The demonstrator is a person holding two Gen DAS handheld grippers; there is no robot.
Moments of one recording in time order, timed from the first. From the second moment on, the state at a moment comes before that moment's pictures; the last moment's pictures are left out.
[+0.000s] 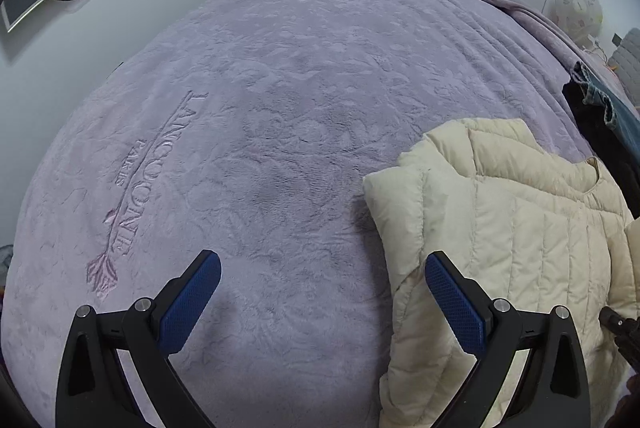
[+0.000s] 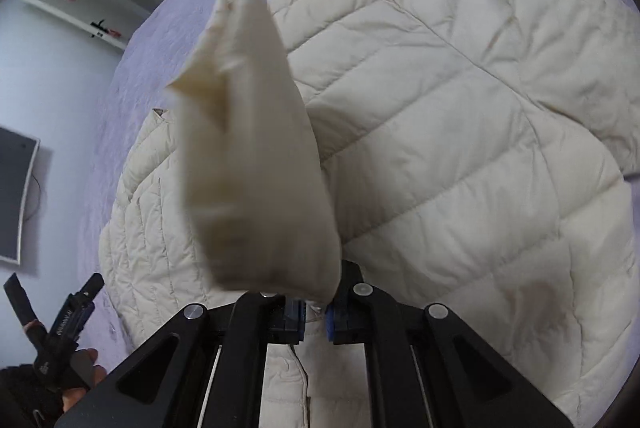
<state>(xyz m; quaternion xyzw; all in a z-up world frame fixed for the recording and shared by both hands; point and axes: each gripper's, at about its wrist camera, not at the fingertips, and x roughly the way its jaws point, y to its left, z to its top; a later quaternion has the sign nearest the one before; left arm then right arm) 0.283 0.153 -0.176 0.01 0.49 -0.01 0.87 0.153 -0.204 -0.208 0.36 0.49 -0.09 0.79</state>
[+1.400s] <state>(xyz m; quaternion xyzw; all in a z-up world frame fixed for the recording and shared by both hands) 0.269 0.146 -0.216 0.09 0.52 0.00 0.85 0.175 -0.223 -0.218 0.29 0.52 -0.06 0.80</state>
